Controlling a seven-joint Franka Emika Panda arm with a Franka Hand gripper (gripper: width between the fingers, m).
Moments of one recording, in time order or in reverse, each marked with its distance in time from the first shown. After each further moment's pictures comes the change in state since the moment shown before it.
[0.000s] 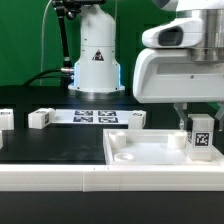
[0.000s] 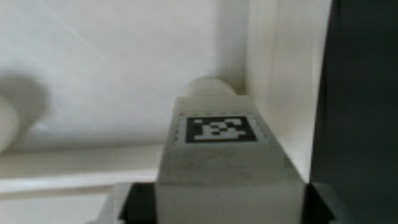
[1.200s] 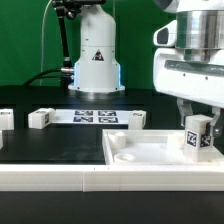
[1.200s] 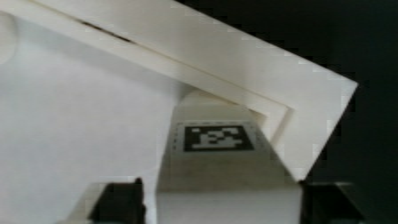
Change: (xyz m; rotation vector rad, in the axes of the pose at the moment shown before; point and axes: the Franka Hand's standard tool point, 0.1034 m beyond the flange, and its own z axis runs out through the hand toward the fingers) arm -0.002 0.000 0.001 -0.009 0.021 0.946
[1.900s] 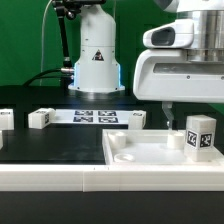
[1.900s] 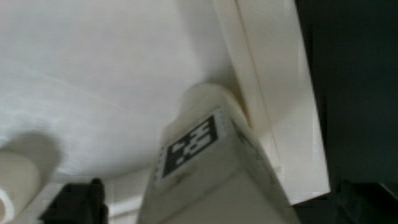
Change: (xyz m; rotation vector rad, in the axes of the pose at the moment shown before) arm -0.001 0.000 0.001 -0.005 -0.012 -0.882
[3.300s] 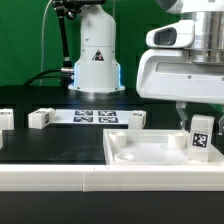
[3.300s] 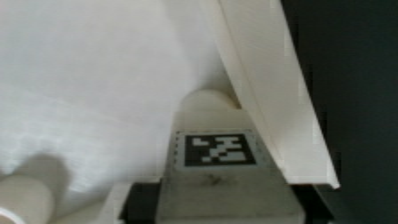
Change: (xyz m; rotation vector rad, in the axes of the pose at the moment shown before) arm -0.004 -0.003 0.001 -0.027 0.024 0.392
